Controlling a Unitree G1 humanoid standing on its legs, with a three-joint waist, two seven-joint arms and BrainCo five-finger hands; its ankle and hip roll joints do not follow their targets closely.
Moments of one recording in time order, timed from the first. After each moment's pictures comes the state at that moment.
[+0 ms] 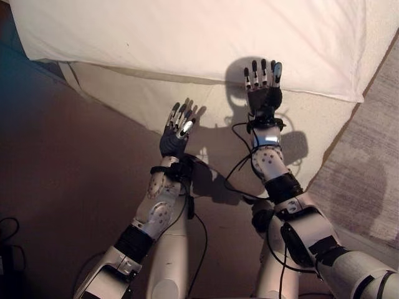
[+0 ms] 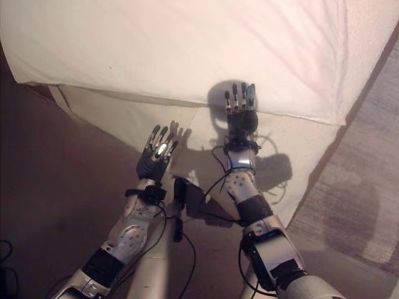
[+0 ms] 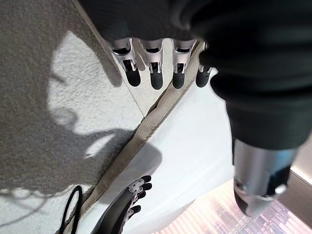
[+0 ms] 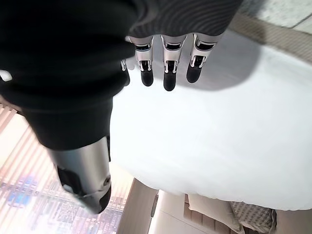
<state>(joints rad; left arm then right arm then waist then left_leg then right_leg) -0.42 0.30 -0.43 0.09 -0.92 -0.34 0.17 -0.95 -0.11 0.13 0.51 1.42 -0.45 -0.07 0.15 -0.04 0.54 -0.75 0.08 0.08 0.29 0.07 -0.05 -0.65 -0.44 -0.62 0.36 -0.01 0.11</state>
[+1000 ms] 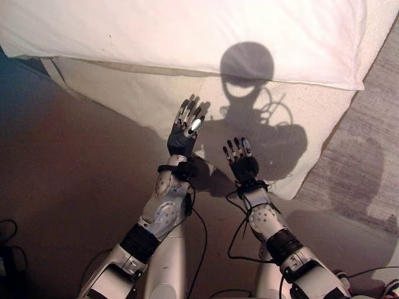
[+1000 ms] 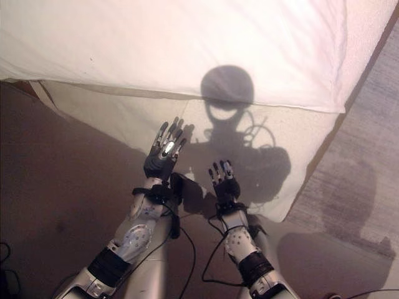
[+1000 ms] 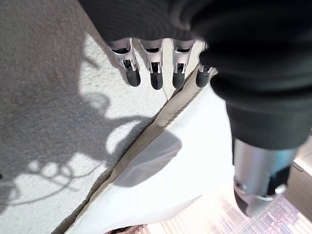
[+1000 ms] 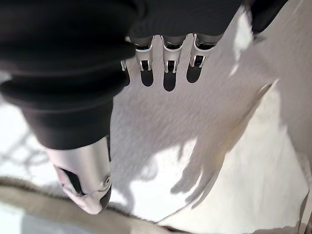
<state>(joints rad) -0.43 0.25 -0.45 0.06 -0.92 -0.34 0.20 -0.44 -0.05 0.36 0.50 1.41 -0.31 -0.01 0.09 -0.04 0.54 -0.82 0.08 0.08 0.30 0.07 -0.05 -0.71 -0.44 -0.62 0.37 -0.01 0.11</state>
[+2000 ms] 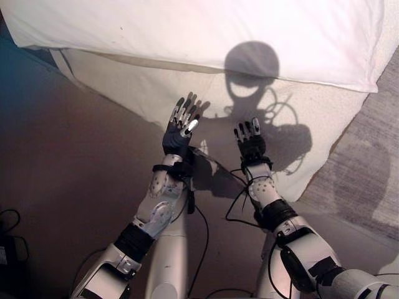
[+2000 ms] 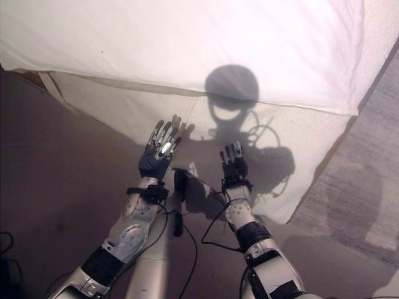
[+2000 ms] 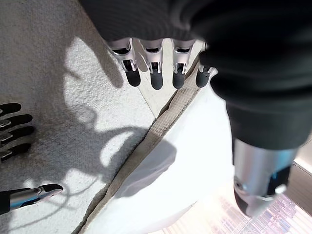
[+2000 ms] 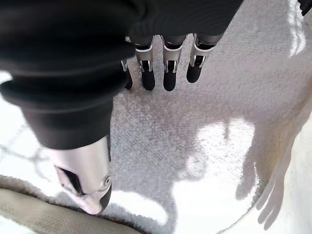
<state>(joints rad) -0.43 0.31 -0.45 0.06 -0.88 -0.36 0.19 -0.72 -0.05 0.17 0.72 1.42 -0.35 -0.10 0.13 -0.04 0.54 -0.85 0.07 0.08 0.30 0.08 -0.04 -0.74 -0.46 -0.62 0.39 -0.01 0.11</state>
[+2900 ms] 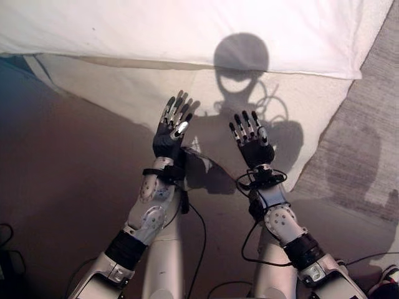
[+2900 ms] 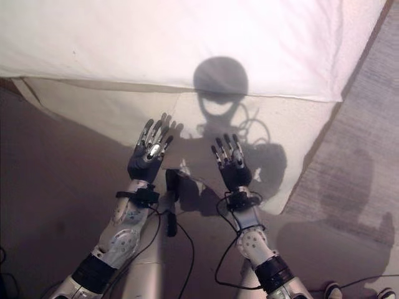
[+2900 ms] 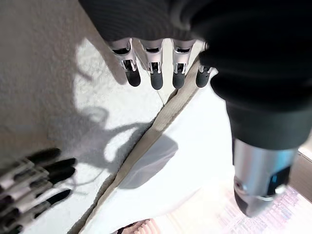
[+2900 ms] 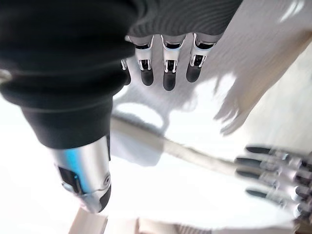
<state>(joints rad) -0.36 0.33 -0.39 -0.02 -0.88 -0.36 0.15 -0.37 -0.20 0.36 0.12 1.34 -0.33 0.14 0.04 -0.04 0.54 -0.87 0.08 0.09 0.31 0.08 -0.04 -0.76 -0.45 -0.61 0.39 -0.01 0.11</state>
